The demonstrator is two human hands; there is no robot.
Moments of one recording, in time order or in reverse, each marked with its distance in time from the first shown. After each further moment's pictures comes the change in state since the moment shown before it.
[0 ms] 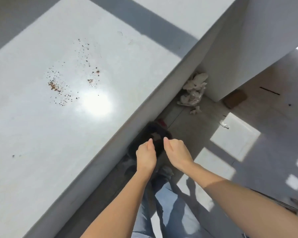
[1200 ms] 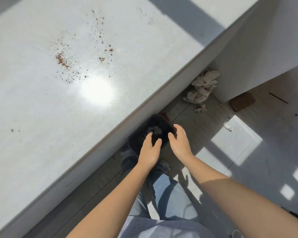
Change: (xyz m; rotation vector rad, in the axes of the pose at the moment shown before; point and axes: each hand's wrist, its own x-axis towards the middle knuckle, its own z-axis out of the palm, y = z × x) left_hand 0.005 -0.030 0.002 -0.143 -0.230 -0.120; right_hand 0.029 0.021 0.035 0.227 0.034 0.191
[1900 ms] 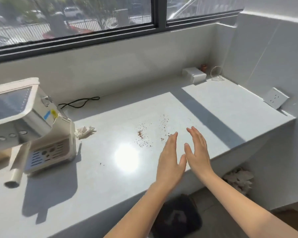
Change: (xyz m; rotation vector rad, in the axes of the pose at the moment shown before) left_hand -0.115 0.156 -0.110 0.168 0.550 0.772; right_hand -0.069 -0.244 -0.065 -0.074 0.118 -0.948
